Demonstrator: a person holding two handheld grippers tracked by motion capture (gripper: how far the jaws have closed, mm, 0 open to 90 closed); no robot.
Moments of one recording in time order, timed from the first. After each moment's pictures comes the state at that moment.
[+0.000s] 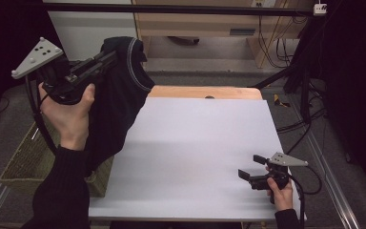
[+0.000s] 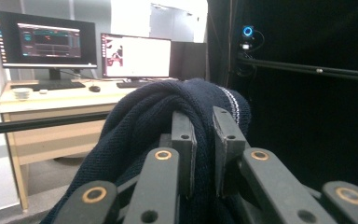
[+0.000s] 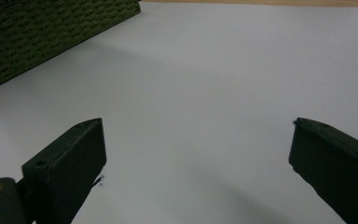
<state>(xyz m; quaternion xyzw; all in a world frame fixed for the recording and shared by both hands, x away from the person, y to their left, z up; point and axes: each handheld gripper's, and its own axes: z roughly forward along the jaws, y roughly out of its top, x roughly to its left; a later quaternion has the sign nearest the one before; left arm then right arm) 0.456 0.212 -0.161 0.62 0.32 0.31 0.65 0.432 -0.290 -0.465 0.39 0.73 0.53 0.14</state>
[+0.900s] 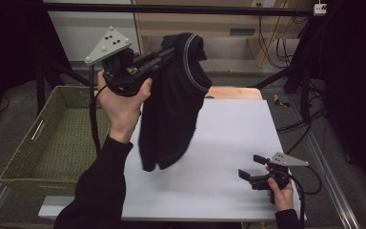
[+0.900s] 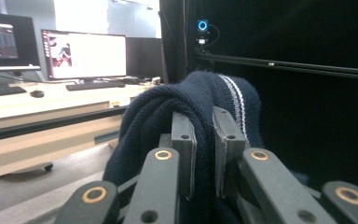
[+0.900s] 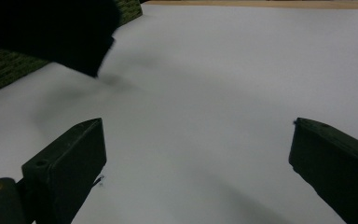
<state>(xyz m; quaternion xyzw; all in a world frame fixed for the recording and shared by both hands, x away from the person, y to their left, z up) 0.471 0.116 -0.153 0.65 0.27 0.25 0.66 0.431 -0.291 -0.463 0.40 0.73 0.54 0.14</state>
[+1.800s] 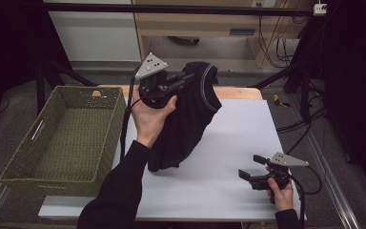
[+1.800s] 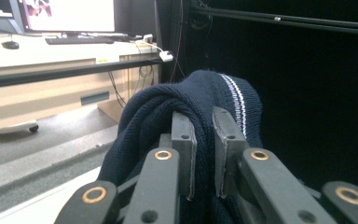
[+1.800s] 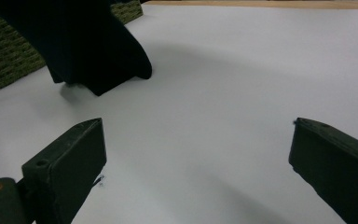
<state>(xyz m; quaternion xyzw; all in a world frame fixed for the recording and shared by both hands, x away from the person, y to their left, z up) 0.506 0.079 -0.223 0.69 0.30 0.21 0.62 0.431 -0.291 -0.464 0.39 0.73 0.54 0.14</state>
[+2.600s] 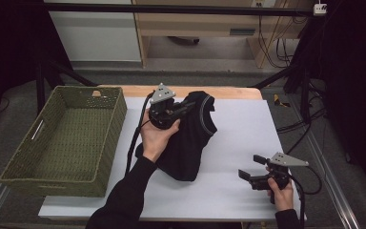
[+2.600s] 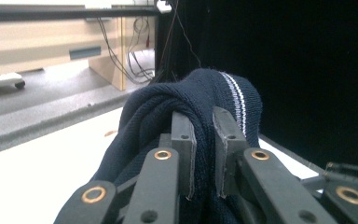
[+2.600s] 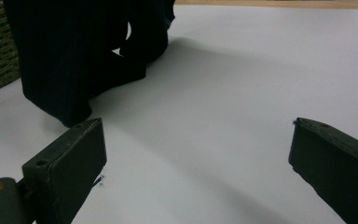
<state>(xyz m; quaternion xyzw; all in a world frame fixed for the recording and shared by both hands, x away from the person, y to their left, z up) 0.523 0.072 -0.312 0.74 0.33 0.17 0.57 0.431 -0.290 -0.464 0.39 0.73 0.54 0.14</state>
